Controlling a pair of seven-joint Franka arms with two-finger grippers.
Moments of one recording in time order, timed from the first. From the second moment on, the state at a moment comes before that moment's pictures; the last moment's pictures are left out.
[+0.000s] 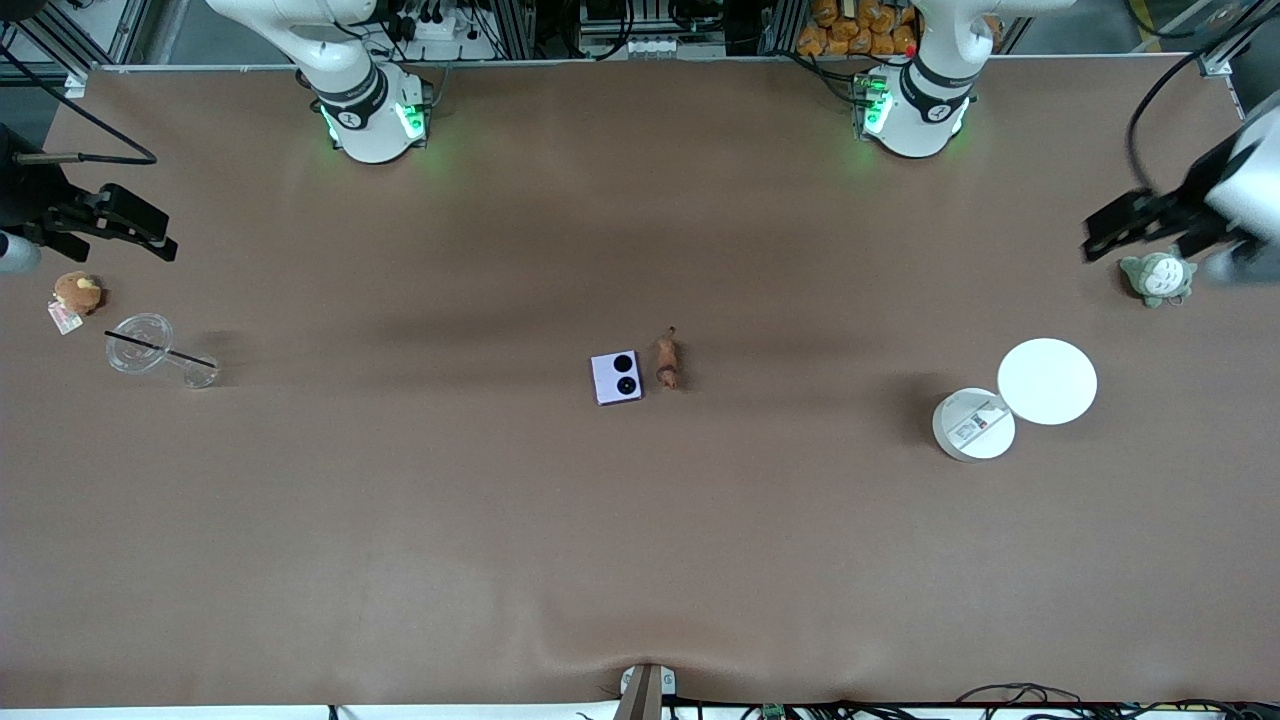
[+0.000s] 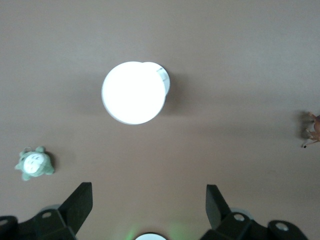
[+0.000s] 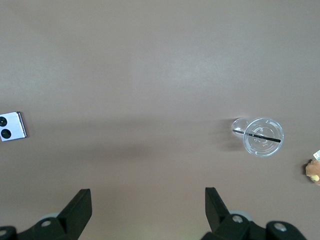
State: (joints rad) left arm -0.11 0.07 -0.01 -1.52 0.01 1.51 -0.13; right arm -0.06 -0.06 0.05 -1.61 0.02 1.53 0.01
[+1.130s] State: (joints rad) left arm -0.69 0.63 -0.06 -1.50 0.01 2.12 -0.91; right arm -0.06 -0.06 0.06 -1.61 0.02 1.53 0.01
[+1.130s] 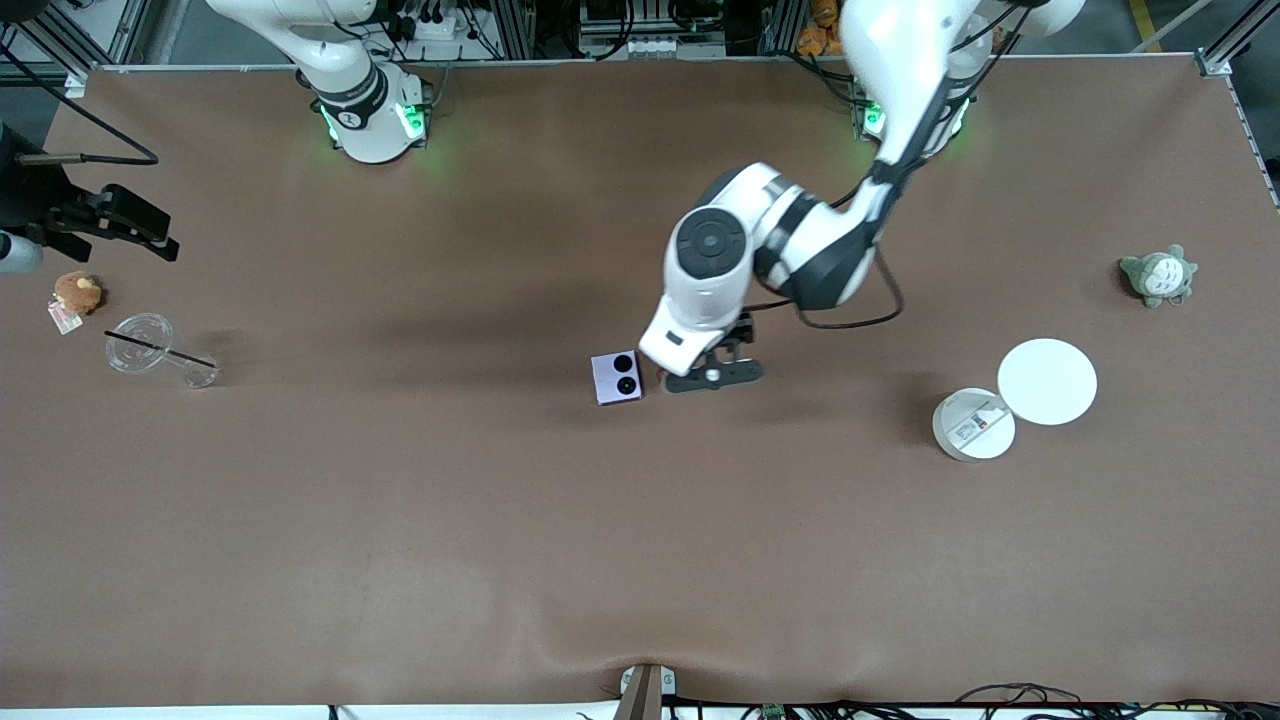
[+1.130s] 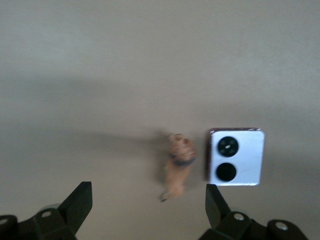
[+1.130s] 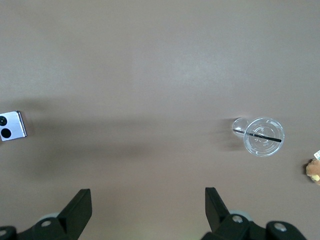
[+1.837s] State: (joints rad) left arm -0.74 0.77 -0.05 -1.47 0.02 2.30 -0.95; right arm -0.06 -0.06 0.06 -1.61 0.02 1.53 0.01
